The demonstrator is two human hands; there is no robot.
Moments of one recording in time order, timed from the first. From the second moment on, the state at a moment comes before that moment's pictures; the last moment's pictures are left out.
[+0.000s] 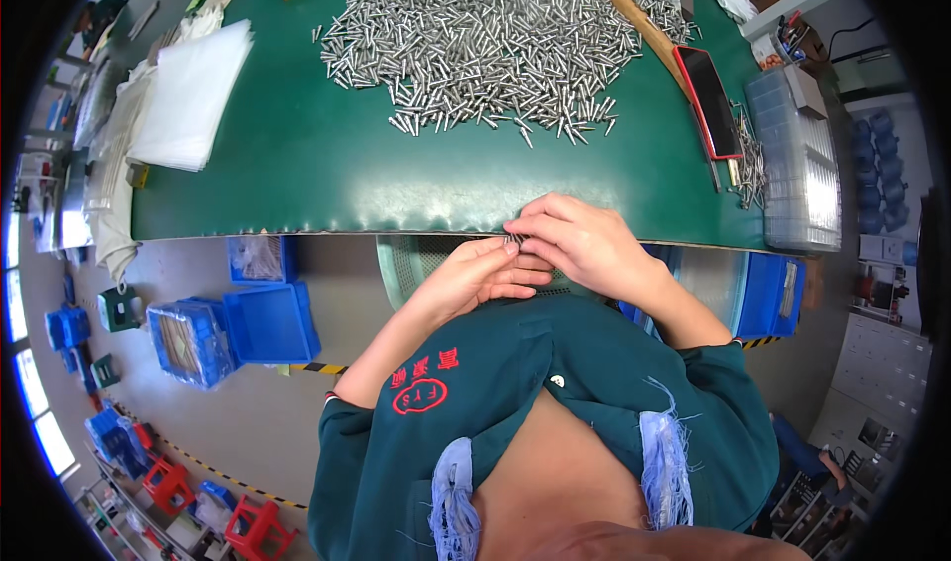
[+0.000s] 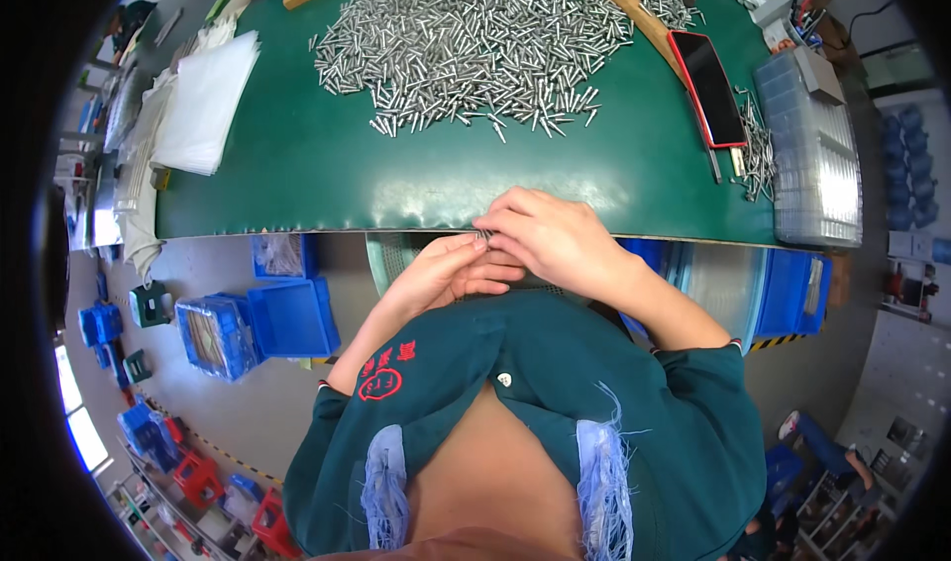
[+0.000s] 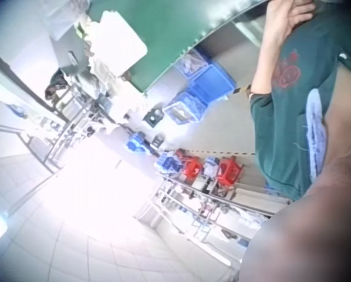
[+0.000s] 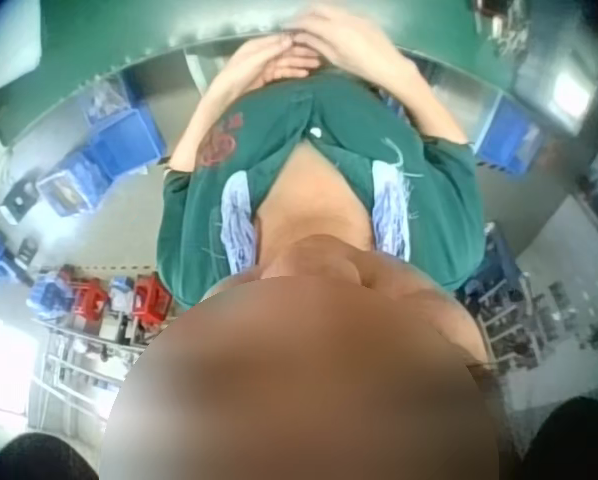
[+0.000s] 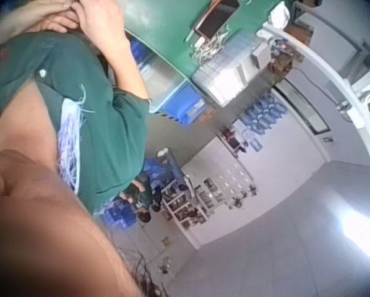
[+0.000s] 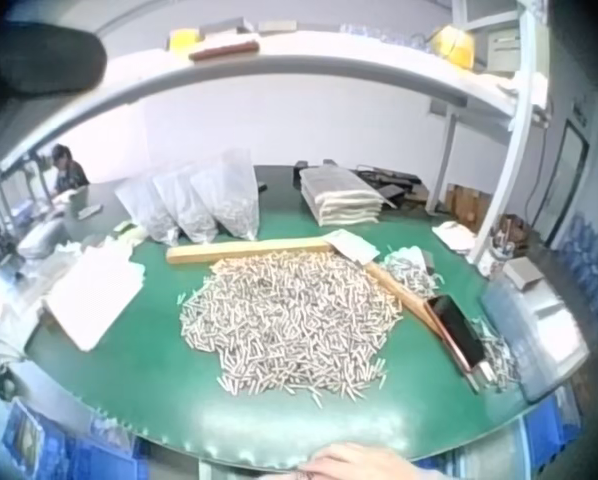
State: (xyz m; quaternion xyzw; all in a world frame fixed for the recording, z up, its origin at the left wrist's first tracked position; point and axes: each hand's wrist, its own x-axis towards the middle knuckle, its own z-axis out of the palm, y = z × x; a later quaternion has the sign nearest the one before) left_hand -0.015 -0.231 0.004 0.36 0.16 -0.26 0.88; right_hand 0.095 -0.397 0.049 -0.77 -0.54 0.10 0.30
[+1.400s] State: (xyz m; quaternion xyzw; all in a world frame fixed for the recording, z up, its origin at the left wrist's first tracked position) left_hand -0.001 -0.214 0.039 0.67 0.13 -0.11 0.73; right_hand 0.105 -0.384 0.053 -0.71 -0.39 0.29 0.51
